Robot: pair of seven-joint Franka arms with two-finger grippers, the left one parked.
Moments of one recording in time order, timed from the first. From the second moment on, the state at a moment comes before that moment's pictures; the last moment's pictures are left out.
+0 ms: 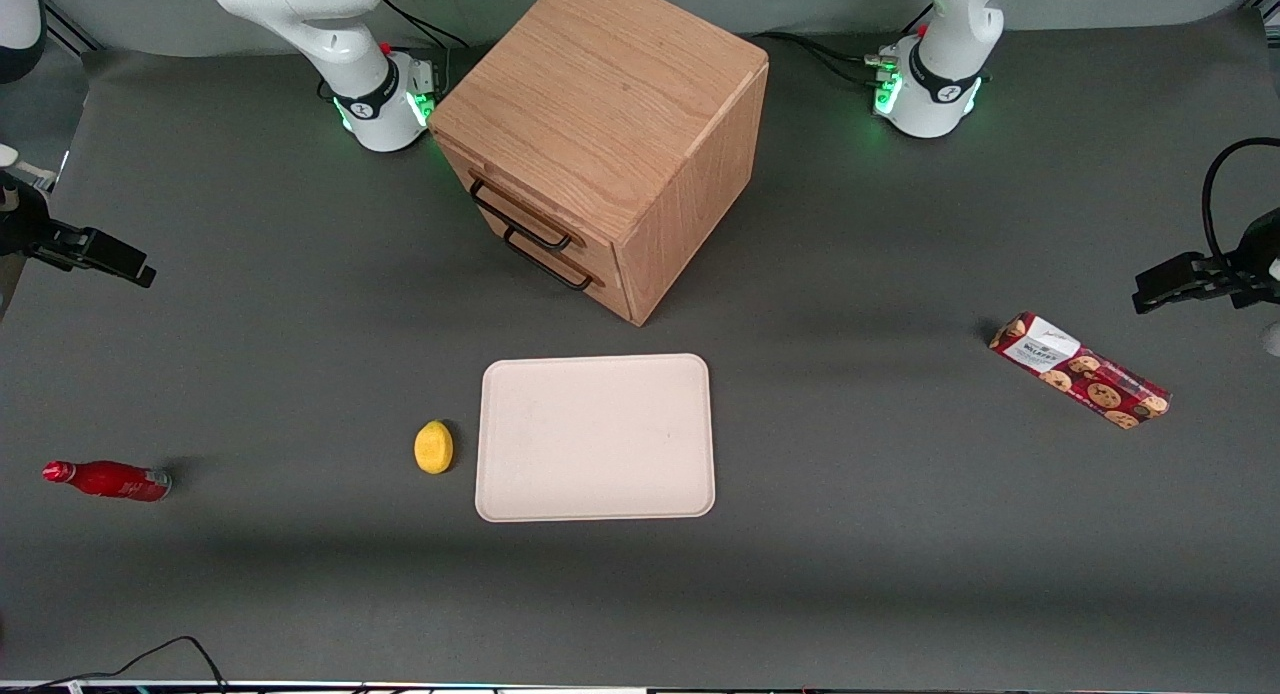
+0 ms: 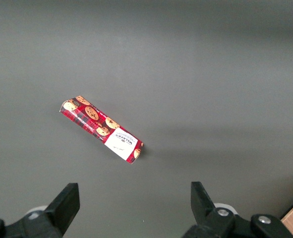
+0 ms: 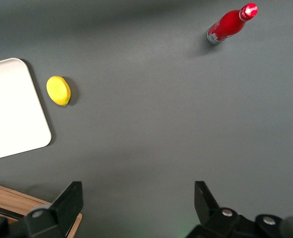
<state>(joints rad) -0.01 -0.03 -0.06 -1.65 -0.05 1.59 0.17</state>
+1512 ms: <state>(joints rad) 0.03 -0.03 -0.05 -1.64 -0.04 1.53 0.17</state>
